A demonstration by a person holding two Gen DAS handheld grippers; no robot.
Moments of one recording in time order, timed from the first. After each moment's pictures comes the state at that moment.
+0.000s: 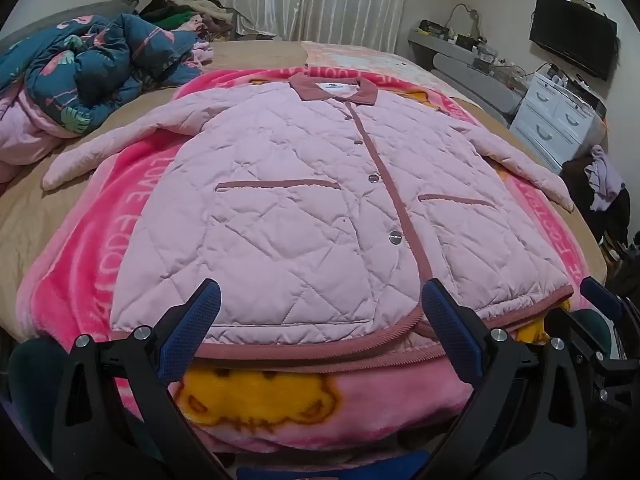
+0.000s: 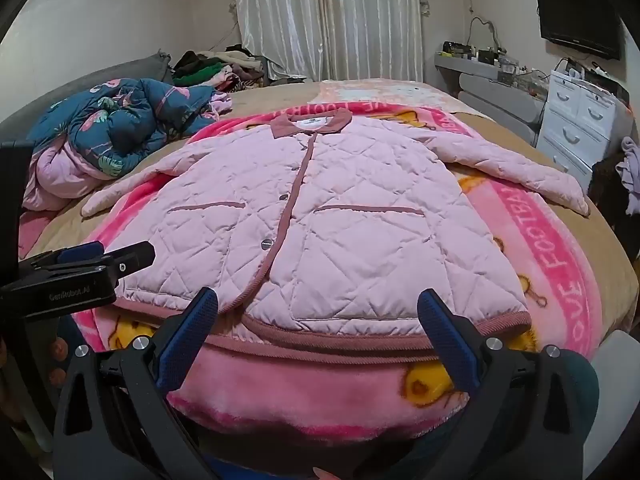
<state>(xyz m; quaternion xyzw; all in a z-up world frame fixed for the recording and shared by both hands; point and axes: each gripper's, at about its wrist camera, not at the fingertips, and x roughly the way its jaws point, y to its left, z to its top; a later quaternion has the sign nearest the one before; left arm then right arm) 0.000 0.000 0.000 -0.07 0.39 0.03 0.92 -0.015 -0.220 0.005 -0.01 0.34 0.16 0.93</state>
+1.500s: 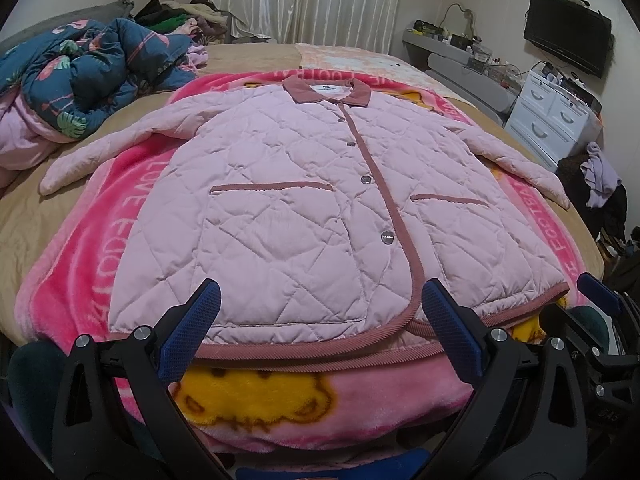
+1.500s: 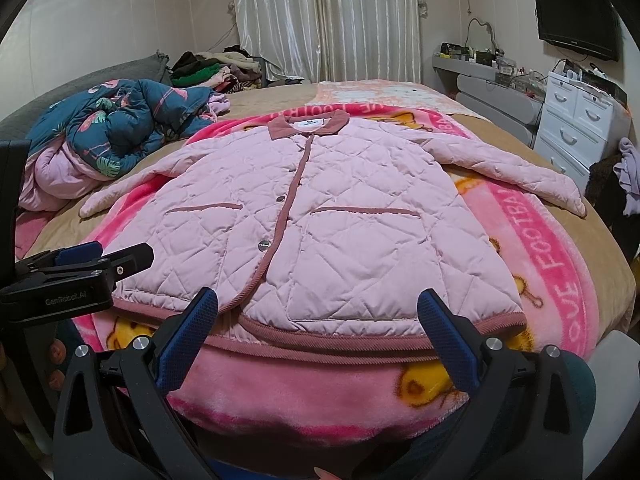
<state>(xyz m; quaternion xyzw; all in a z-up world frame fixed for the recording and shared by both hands) 0.000 -0.008 0.002 -0.07 0.39 0.03 0.92 -0.017 -0.223 0.009 -0.01 0.34 0.16 0.93</state>
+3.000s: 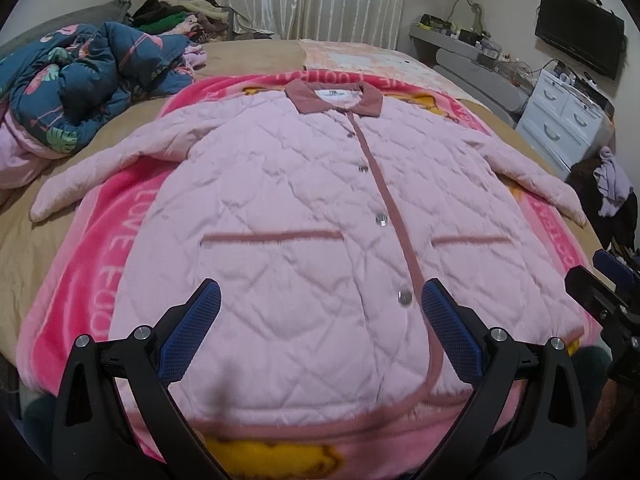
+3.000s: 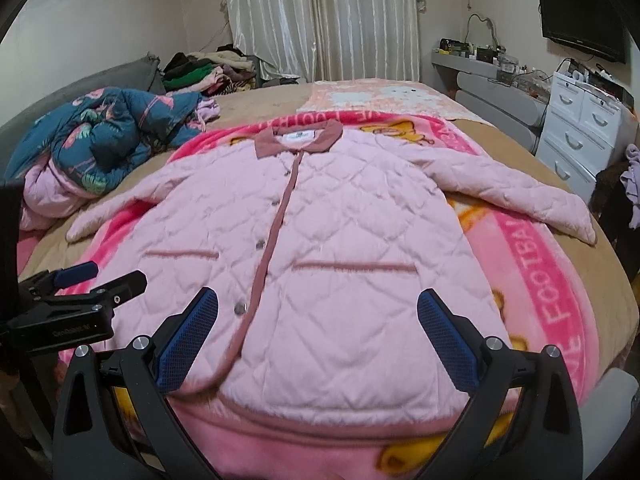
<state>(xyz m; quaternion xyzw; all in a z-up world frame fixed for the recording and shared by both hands) 0.076 0.005 0.016 -0.07 0.40 0.04 0.91 0.072 -0.215 0.039 -0.01 0.34 0.16 0.93</state>
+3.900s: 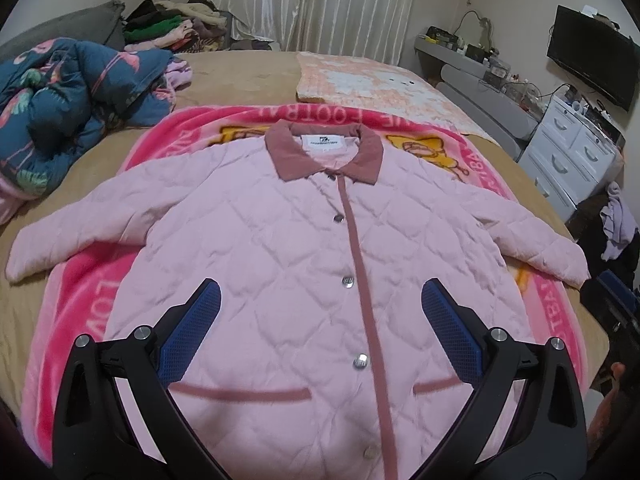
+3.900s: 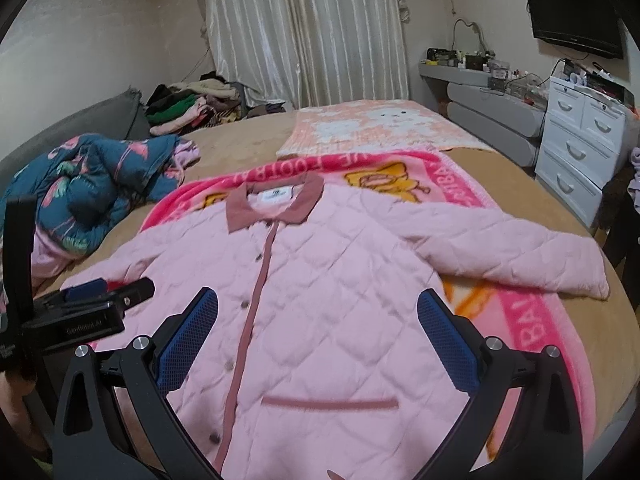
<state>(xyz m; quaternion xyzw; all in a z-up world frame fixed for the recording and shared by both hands) 0.222 -0.001 0.058 -0.08 0.39 0.04 0.92 0.214 -0.233 0.089 0.04 0.32 0.14 0.94</state>
